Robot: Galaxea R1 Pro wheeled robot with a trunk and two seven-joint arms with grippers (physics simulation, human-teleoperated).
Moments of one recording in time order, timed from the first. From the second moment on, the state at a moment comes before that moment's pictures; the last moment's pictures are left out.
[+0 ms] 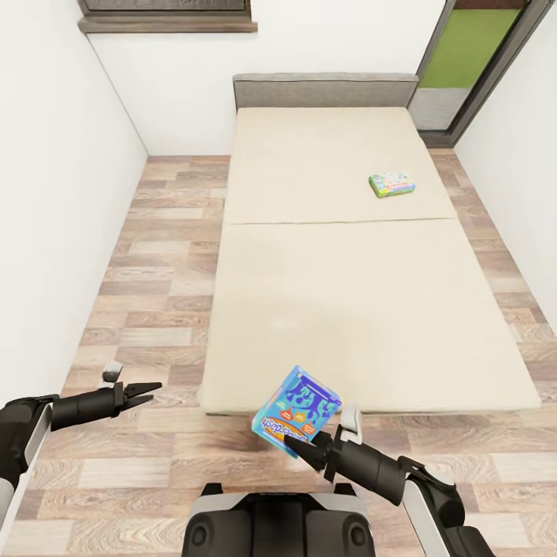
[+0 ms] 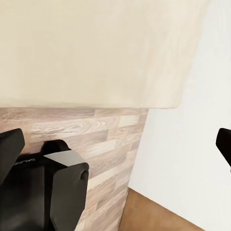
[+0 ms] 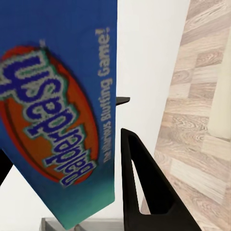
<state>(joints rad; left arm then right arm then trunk) -0.66 0.39 0.32 -0.77 0.02 0.88 -1.34 -0.15 -0.01 0.06 -1.52 -0.40 0.50 0.96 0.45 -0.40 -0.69</state>
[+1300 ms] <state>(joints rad) -0.66 0.37 0.32 -0.77 0.02 0.87 -1.33 -0.15 -0.01 0.04 -1.52 -0.40 0.50 0.95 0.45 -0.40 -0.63</state>
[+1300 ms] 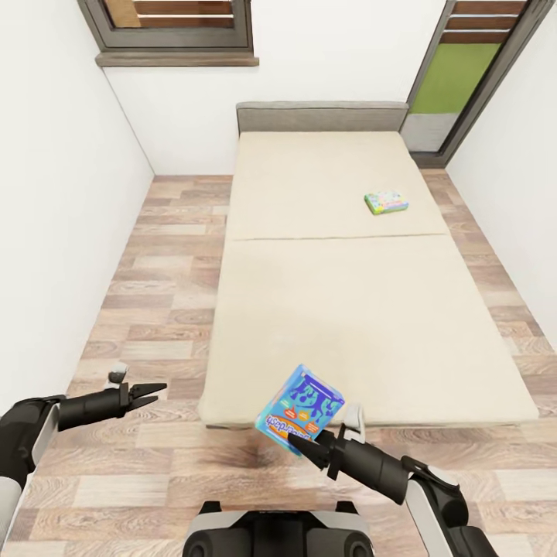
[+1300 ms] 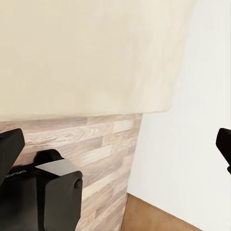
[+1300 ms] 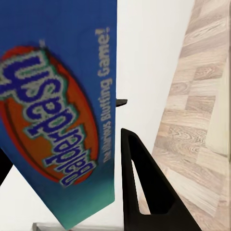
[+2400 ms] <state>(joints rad) -0.66 0.35 0.28 -0.76 0.02 0.88 -1.33 -0.15 -0.01 0.02 -1.52 -0.40 0.50 0.95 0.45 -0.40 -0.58</state>
